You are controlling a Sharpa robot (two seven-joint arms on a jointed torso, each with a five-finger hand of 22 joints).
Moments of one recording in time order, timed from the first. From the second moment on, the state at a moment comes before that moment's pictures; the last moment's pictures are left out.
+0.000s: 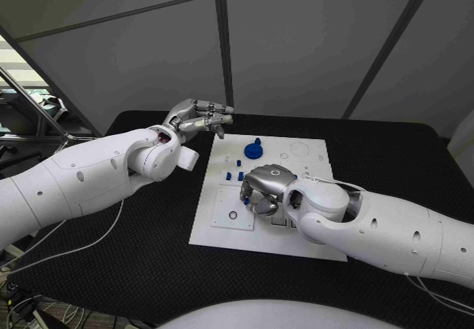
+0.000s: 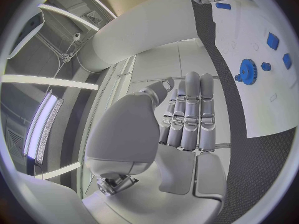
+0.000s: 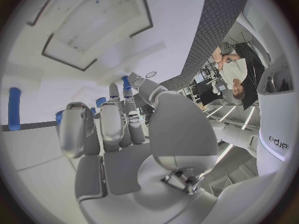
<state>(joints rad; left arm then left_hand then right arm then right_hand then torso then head) 1.12 -0.78 0.12 1.34 -0.26 -0.18 0.29 1.39 -0.14 0.46 -0.03 0.14 0.99 0.17 0.08 0.12 1.17 0.11 0.12 0.17 1.20 0.02 0.70 0.52 0.19 1.02 0.12 0.62 0.89 1.03 -0.58 0.01 1.58 -1.83 -0.15 -0.27 1.20 -0.16 0.55 -0.13 0.09 1.10 0.11 0.06 0.11 1.14 0.09 0.06 0.08 1.46 -0.01 1.28 1.05 0.05 1.45 0.10 1.39 1.27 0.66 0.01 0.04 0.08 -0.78</state>
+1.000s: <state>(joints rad) 1.12 -0.78 0.11 1.34 -0.26 -0.17 0.28 1.39 -0.14 0.45 -0.03 0.14 0.99 0.18 0.08 0.12 1.16 0.11 0.12 0.17 1.20 0.02 0.70 0.52 0.19 1.02 0.12 0.62 0.89 1.05 -0.82 0.07 1.68 -1.76 -0.28 -0.26 1.22 -0.20 0.53 -0.13 0.09 1.09 0.10 0.06 0.10 1.13 0.09 0.06 0.08 1.47 -0.01 1.27 1.03 0.05 1.44 0.10 1.36 1.23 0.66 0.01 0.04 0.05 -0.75</state>
